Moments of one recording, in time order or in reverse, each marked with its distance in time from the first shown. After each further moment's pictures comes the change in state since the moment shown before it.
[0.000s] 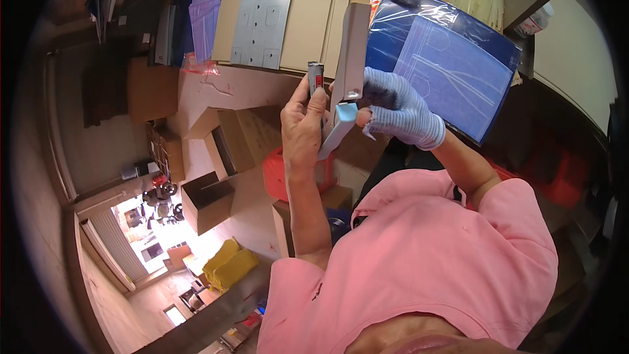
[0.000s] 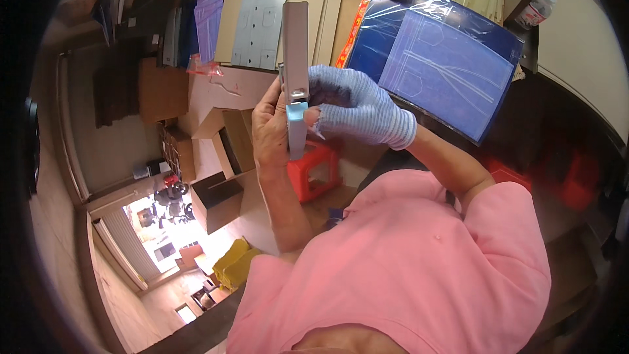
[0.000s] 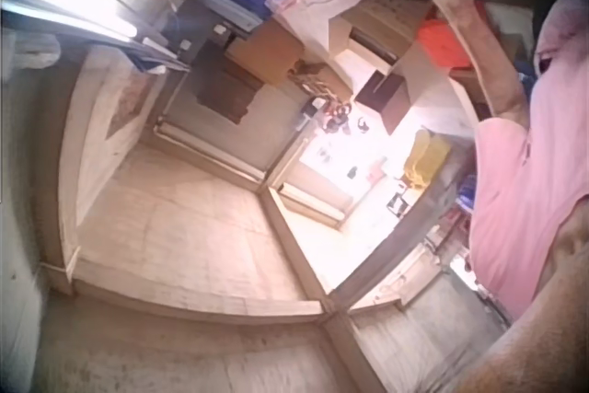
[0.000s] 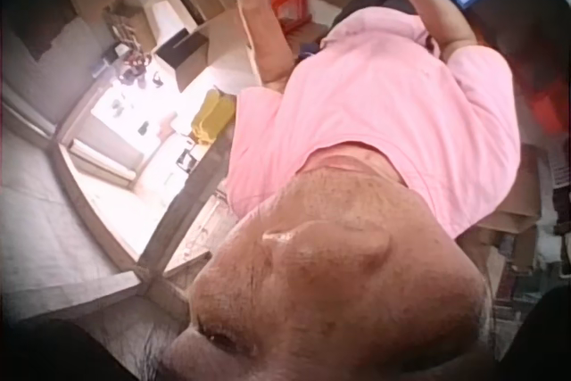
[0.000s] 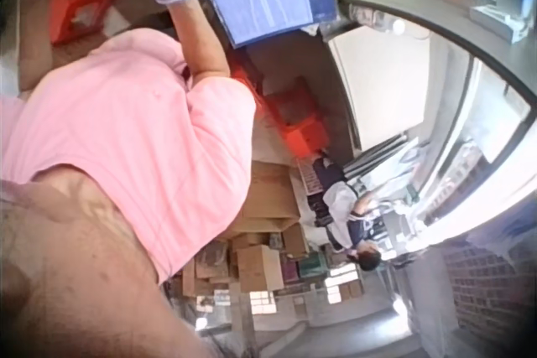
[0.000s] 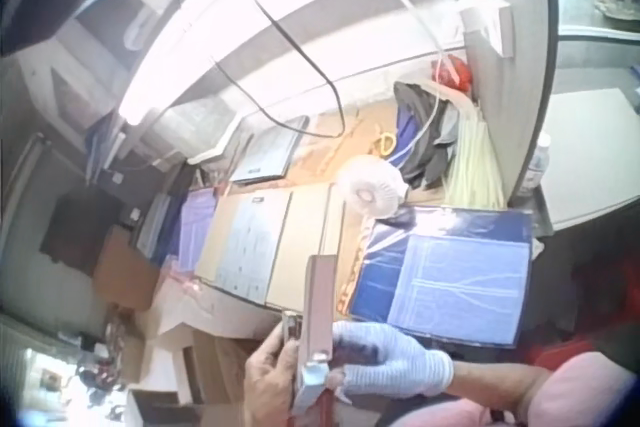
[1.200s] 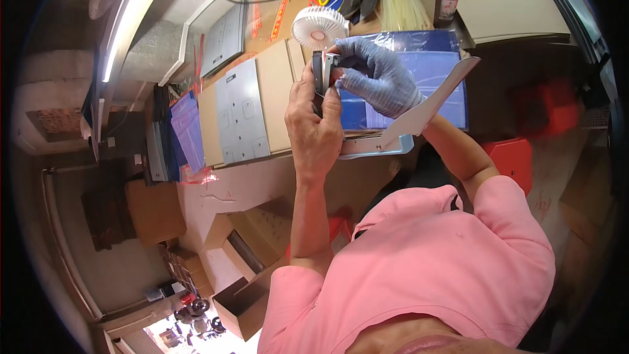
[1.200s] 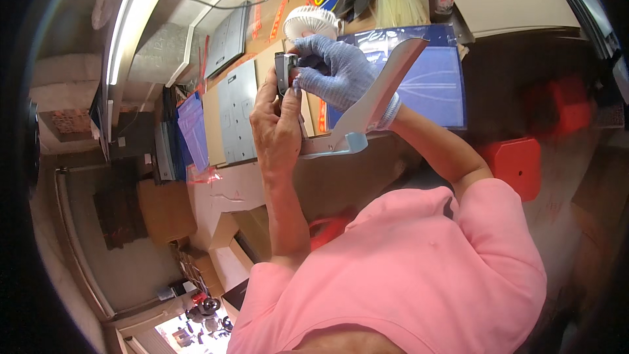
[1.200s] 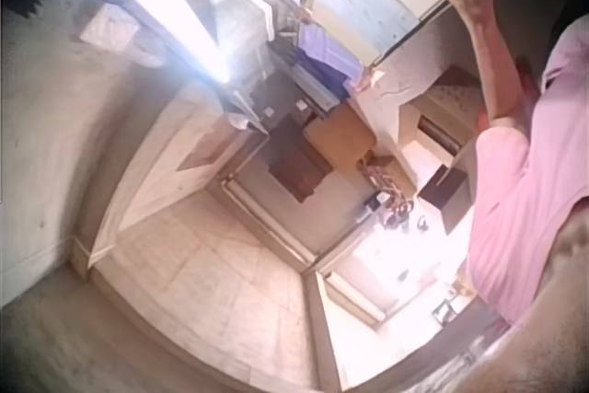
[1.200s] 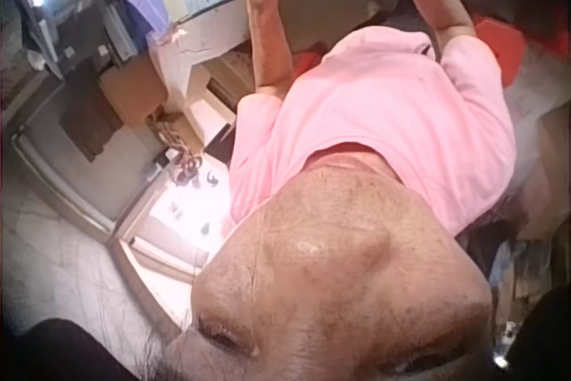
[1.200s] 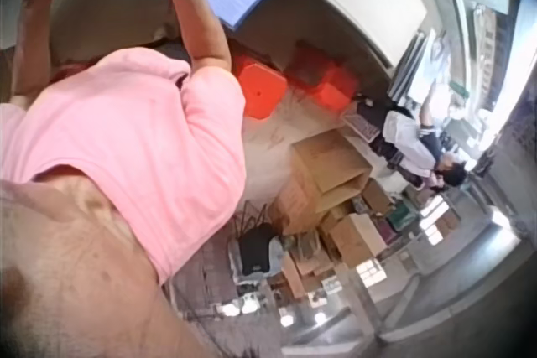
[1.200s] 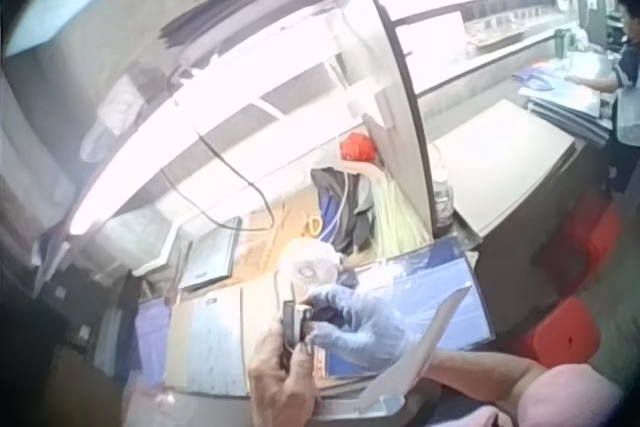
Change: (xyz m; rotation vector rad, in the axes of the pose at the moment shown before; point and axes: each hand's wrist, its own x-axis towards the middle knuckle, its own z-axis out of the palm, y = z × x) left_hand 0.028 0.056 0.045 0.403 -0.322 0.560; right_hand 0.012 -0.029 0.007 -0.563 0.566 -0.512
